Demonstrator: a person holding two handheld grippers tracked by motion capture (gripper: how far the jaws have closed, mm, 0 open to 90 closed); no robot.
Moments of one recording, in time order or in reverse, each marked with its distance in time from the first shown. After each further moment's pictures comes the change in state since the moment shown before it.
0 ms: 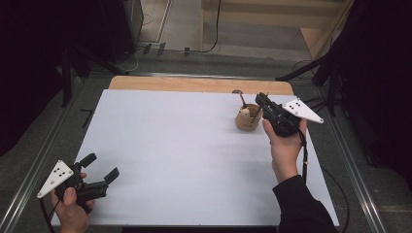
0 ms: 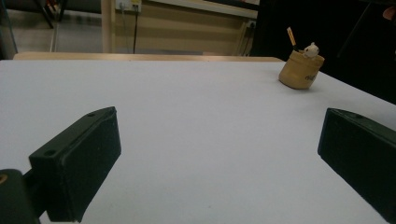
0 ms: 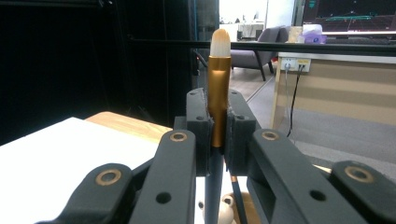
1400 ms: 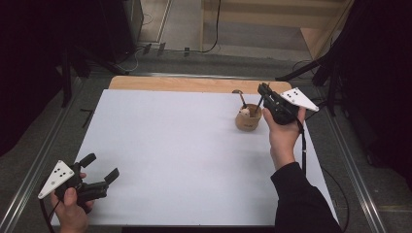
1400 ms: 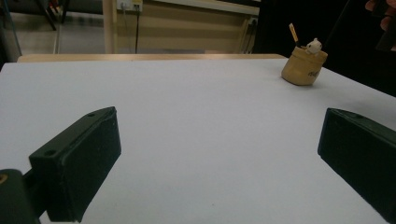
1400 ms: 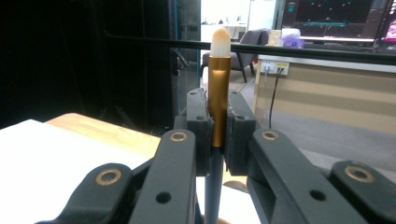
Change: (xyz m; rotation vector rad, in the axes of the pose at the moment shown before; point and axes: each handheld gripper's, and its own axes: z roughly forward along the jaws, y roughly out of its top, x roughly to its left) left arm 0.000 0.000 0.000 0.010 0.008 0.025; right arm -0.024 0.002 0.032 -0.004 -0.080 -0.038
